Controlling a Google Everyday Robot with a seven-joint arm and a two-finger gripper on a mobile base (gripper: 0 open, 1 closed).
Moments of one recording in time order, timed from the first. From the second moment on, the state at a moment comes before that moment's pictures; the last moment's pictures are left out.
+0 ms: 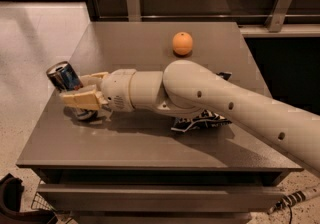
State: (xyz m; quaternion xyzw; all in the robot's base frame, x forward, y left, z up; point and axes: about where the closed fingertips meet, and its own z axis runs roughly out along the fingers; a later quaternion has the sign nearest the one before) arm 0.510 0.181 0.869 -0.44 0.63 0.42 0.48
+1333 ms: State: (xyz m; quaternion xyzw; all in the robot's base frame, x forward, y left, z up) arm 0.522 0.180 0.902 -0.45 0.60 0.43 0.50
